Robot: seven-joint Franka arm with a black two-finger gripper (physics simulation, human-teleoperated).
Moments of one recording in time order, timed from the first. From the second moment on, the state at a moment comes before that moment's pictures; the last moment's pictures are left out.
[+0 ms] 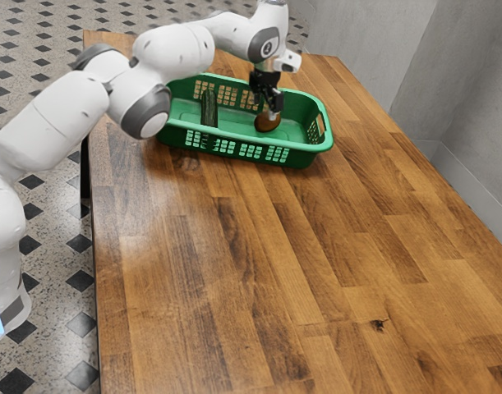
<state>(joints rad) 0.35 0.80 0.39 -0.91 -0.36 1.85 0.40</state>
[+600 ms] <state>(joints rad) 0.35 0.84 0.35 -0.91 -0.39 1.98 0.38</state>
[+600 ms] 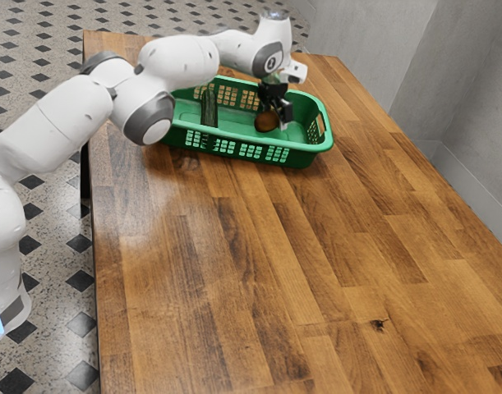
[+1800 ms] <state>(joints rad) 0.35 0.83 0.35 -0.90 -0.39 1.97 0.37</state>
